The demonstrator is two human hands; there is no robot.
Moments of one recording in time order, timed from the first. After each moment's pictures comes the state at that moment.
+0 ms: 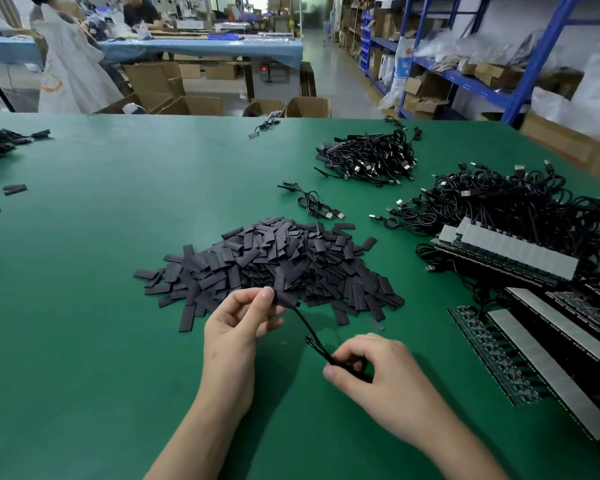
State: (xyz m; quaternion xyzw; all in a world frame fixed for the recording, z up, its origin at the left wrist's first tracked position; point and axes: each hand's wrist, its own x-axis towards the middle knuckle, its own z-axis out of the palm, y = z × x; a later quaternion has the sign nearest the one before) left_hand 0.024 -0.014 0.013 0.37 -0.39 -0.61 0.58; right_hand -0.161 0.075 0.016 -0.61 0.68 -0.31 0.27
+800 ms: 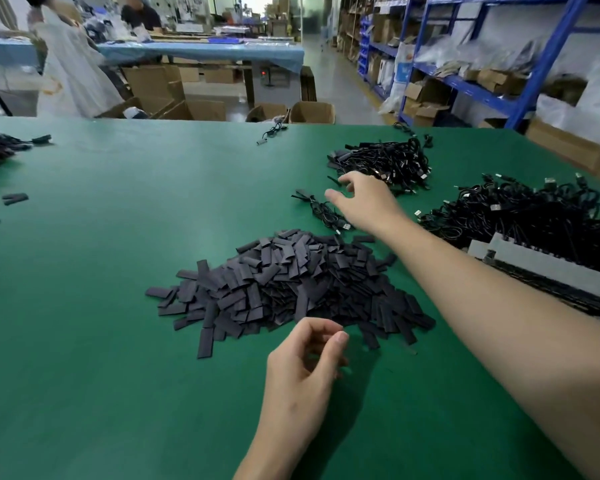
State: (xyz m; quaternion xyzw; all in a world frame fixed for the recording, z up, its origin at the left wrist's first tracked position) left_hand 0.010 -0.007 0.008 0.40 -0.61 -0.50 0.46; right_hand -0.179 -0.165 0.114 -0.60 0.76 -0.25 0.09
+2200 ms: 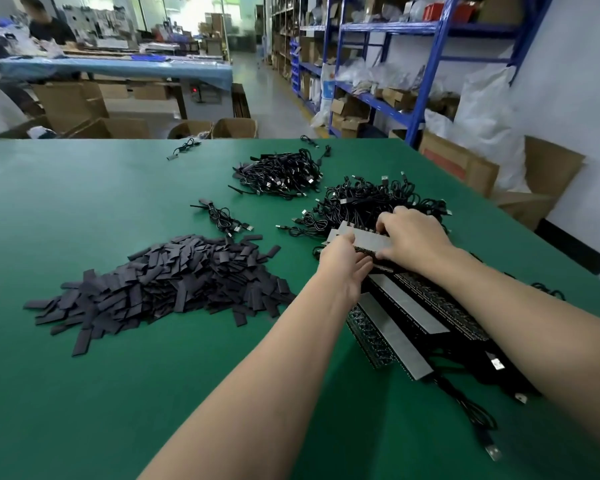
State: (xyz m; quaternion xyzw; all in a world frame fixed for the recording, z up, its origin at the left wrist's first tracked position) left_hand -0.240 0.016 0.116 0.37 -0.29 -0.83 0.30; right_hand -0.375 0.041 0.128 -0.56 0.82 0.01 -0.09
